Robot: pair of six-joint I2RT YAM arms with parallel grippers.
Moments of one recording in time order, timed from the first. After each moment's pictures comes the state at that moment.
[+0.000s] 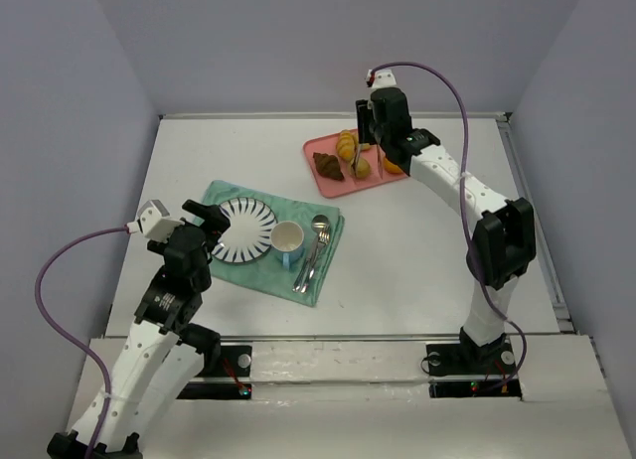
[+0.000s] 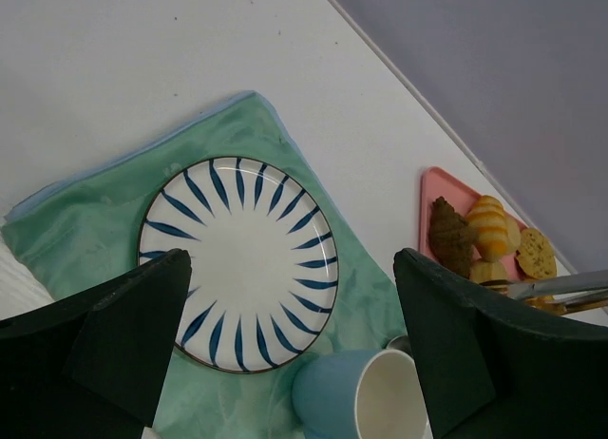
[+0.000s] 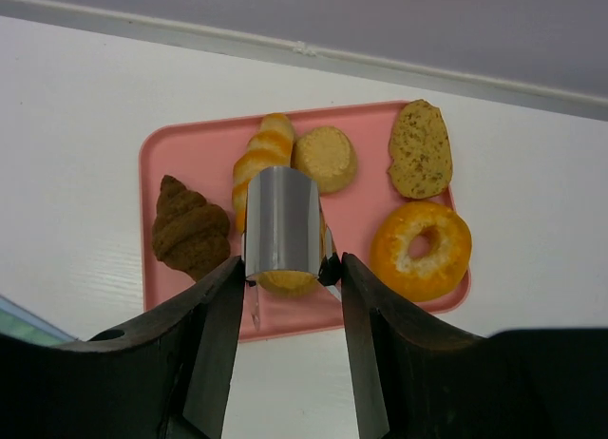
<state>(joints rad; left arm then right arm) -0.36 0.53 0.57 -0.36 -0.65 -0.83 0.49 1.88 1.72 -0.26 0.33 0.10</state>
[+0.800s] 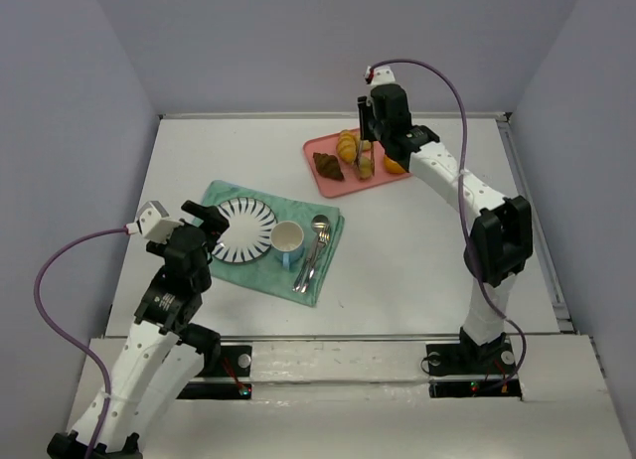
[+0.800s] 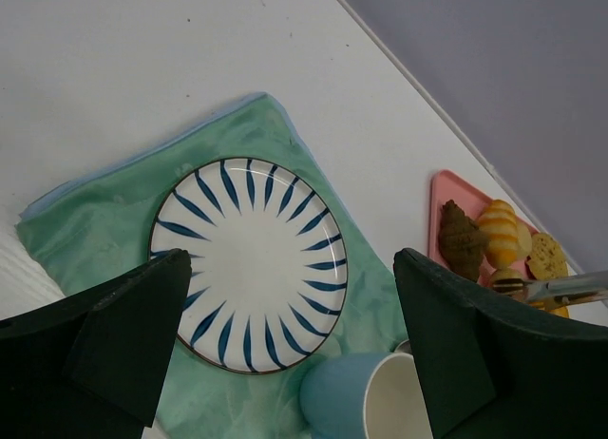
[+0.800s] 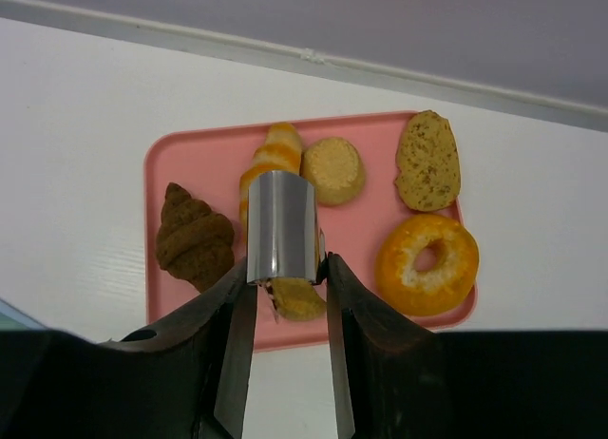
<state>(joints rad) -0.36 0.53 0.57 -0.38 -0.67 -0.84 0.48 1.93 1.78 -0.26 0.31 0.09</state>
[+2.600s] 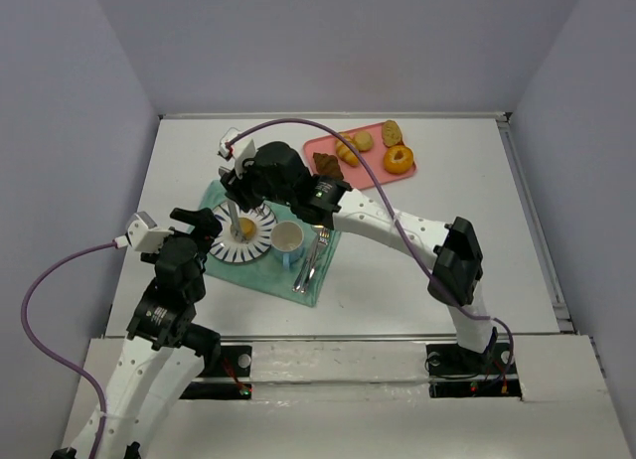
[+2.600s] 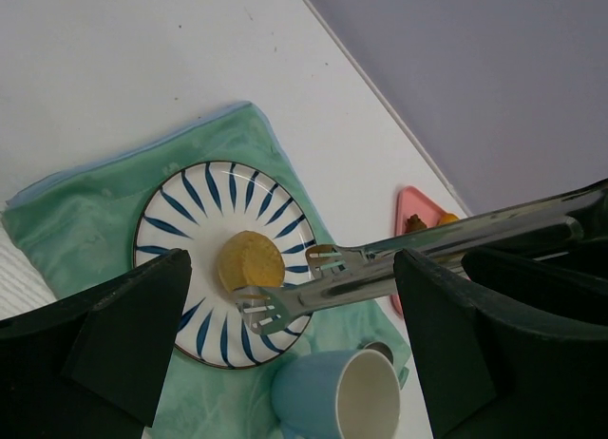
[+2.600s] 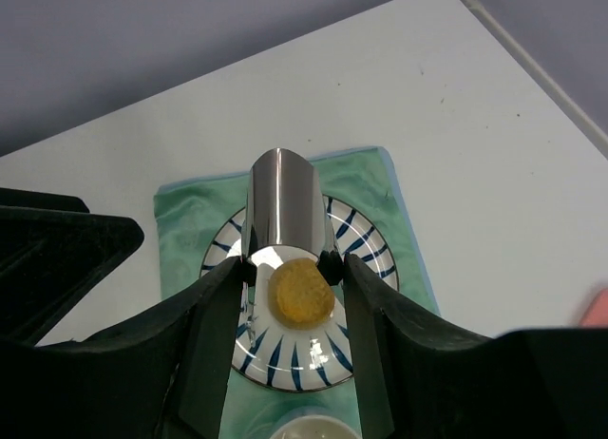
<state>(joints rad) -0.36 0.42 0.57 -0.43 -0.68 -0.92 1.04 2.03 1.96 -0.21 0.00 -0.06</state>
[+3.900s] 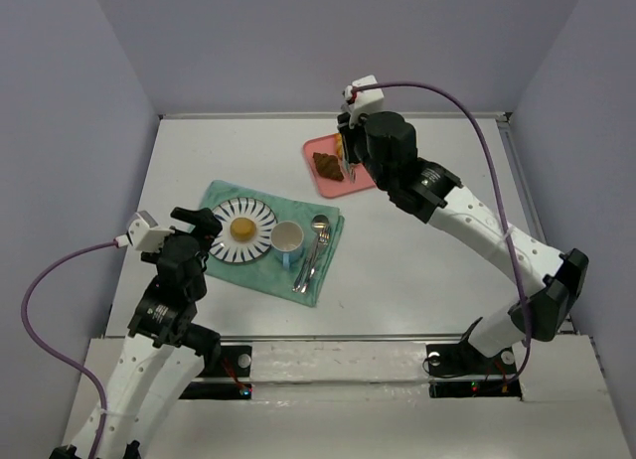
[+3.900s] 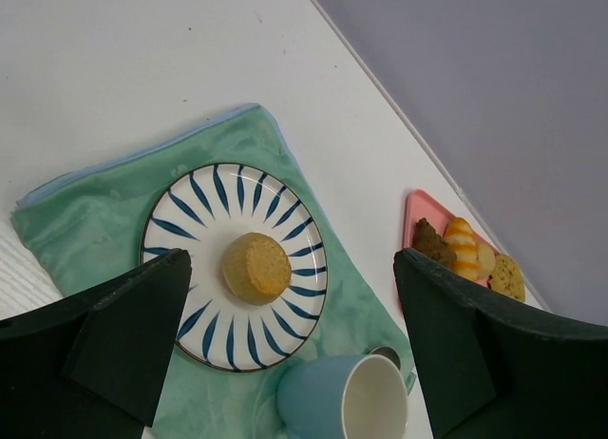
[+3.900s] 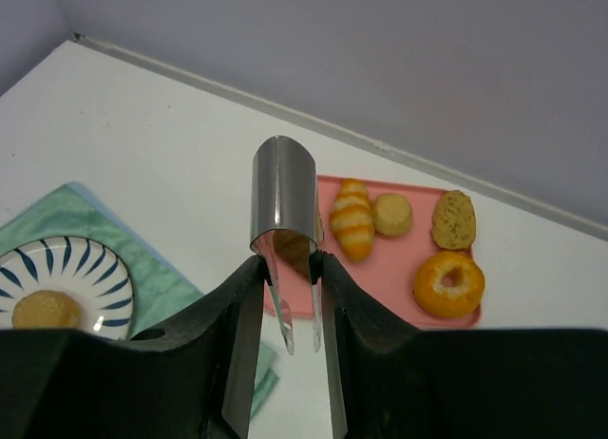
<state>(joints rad) -0.36 0.44 0.57 -0.44 -0.70 -0.92 0.81 1.54 1.60 -0.21 0.47 -0.04</state>
